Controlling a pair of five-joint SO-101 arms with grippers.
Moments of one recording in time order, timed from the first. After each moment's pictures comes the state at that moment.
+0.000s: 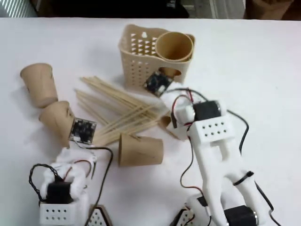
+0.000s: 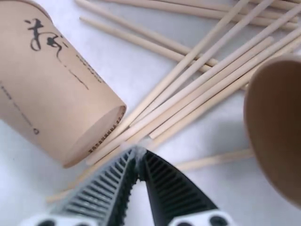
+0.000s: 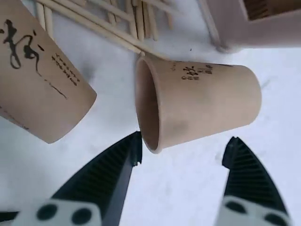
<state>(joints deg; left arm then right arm) -4.9 -104.0 94.6 73.5 -12.4 -16.7 -26.8 33.8 72.8 40.9</state>
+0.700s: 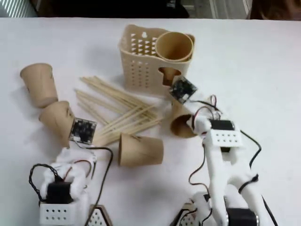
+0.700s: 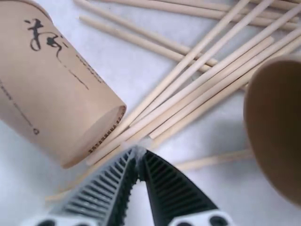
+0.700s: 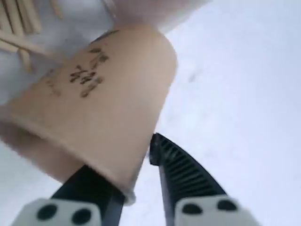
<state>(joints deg) -4.9 -104.0 94.6 73.5 -12.4 -1.2 -28.9 53.9 35.6 49.6</state>
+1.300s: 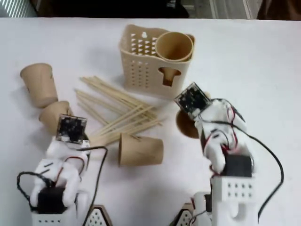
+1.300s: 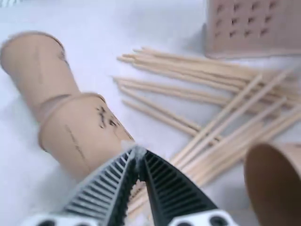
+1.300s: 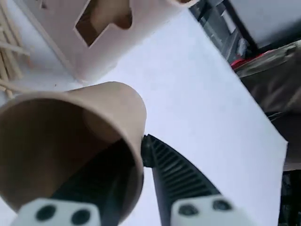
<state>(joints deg) -6.4 -104.1 81.0 68.1 -12.4 -0.3 -66.9 52.6 52.9 47.8</state>
